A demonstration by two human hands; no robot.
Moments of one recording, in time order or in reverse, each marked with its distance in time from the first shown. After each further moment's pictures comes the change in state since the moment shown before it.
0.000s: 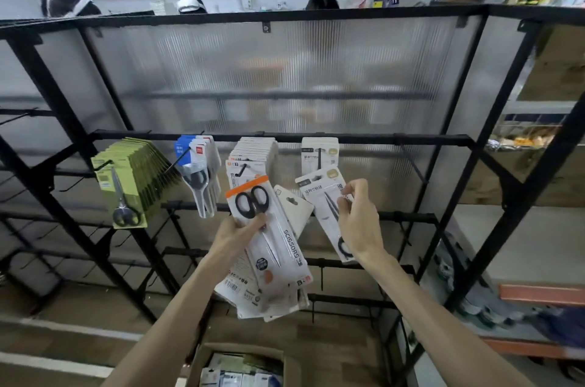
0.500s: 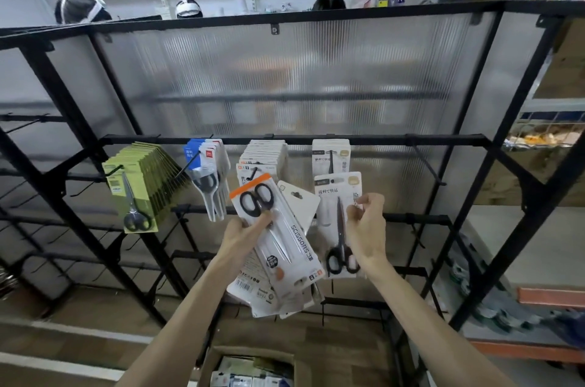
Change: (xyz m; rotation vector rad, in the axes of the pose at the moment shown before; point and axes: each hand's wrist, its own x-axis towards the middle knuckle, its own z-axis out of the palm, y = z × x) left_hand 0.003 0.011 -0.005 -0.072 0.029 -0.024; right_hand -0.006 0.001 0.022 0.241 0.061 0.257
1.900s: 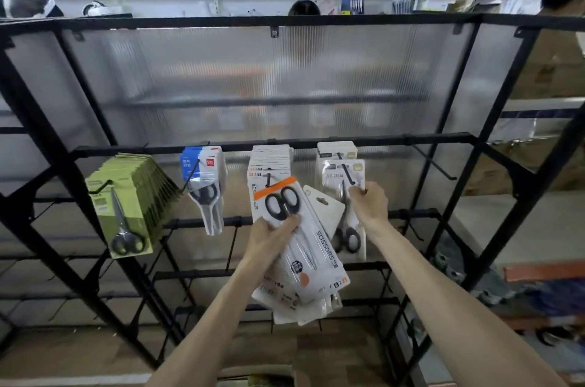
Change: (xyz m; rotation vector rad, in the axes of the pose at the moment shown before) left_hand 0.028 -0.004 -0.015 0.102 -0.257 0.038; right_hand 0.055 -0.006 0.050 -0.188 0.143 0.181
